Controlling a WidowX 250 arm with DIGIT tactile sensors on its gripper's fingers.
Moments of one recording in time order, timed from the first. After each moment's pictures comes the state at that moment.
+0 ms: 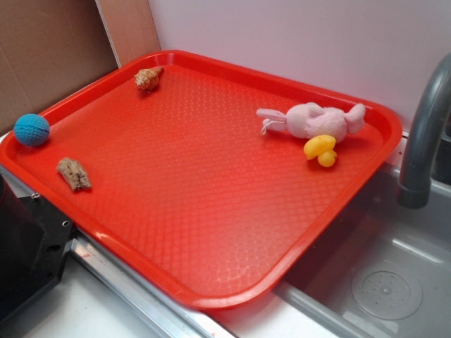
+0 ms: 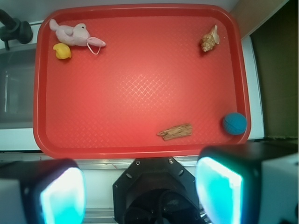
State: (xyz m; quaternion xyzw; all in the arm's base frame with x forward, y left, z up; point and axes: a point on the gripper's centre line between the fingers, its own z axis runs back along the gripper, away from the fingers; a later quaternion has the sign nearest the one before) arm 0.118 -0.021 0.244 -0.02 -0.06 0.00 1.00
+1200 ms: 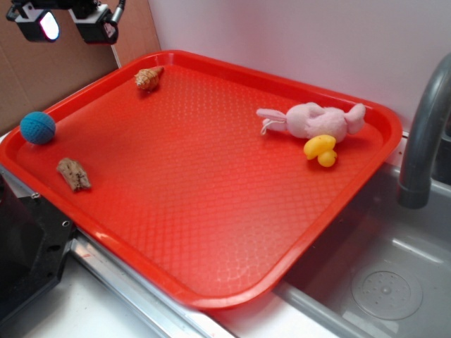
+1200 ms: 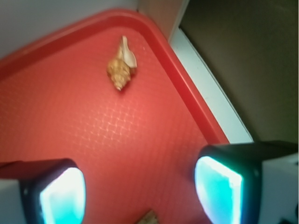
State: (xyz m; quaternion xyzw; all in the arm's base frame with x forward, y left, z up) arm 0.199 0.098 0.134 0.04 -0.10 0.25 0.96
